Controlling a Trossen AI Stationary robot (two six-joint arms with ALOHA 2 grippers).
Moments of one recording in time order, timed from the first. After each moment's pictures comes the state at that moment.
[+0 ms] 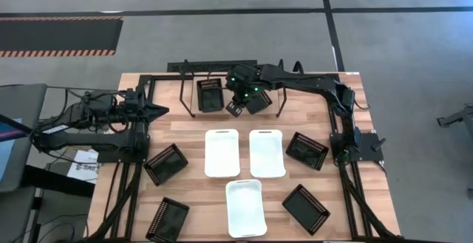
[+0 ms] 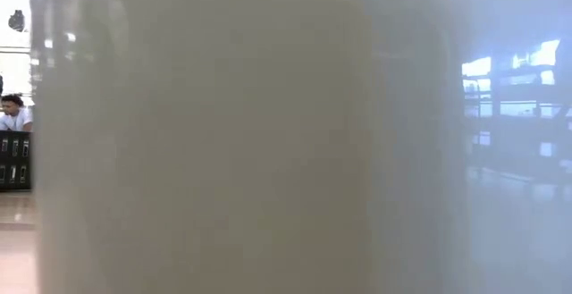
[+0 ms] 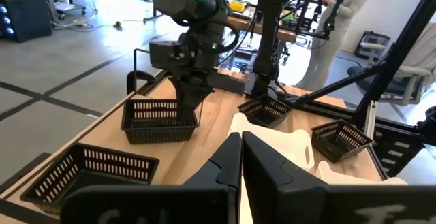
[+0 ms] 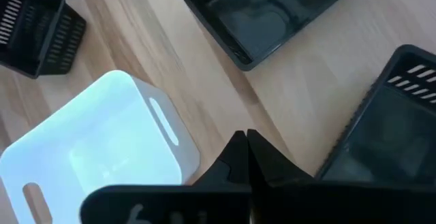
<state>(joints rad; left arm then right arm) 0.13 0.42 0.81 -0.59 -0.06 -0.21 -0.32 2.02 1.90 -0.93 -0.13 0.29</state>
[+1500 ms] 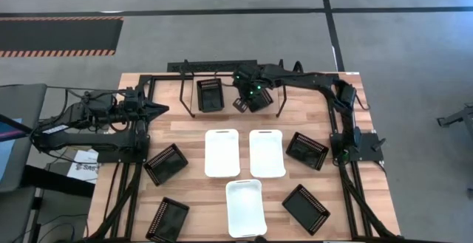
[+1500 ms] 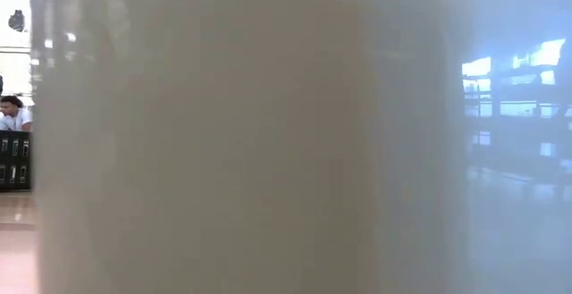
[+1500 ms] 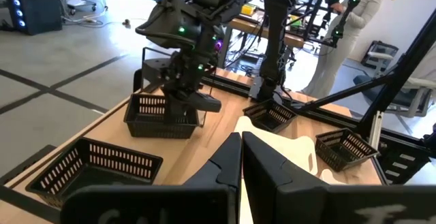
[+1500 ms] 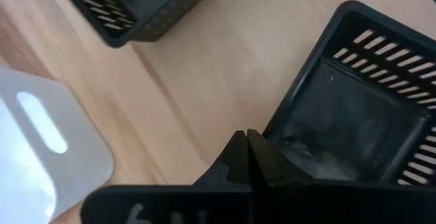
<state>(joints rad) 0.13 0.42 0.81 -0.58 -0.09 -0.25 -0.41 2.02 1.73 -0.84 -0.05 0.21</state>
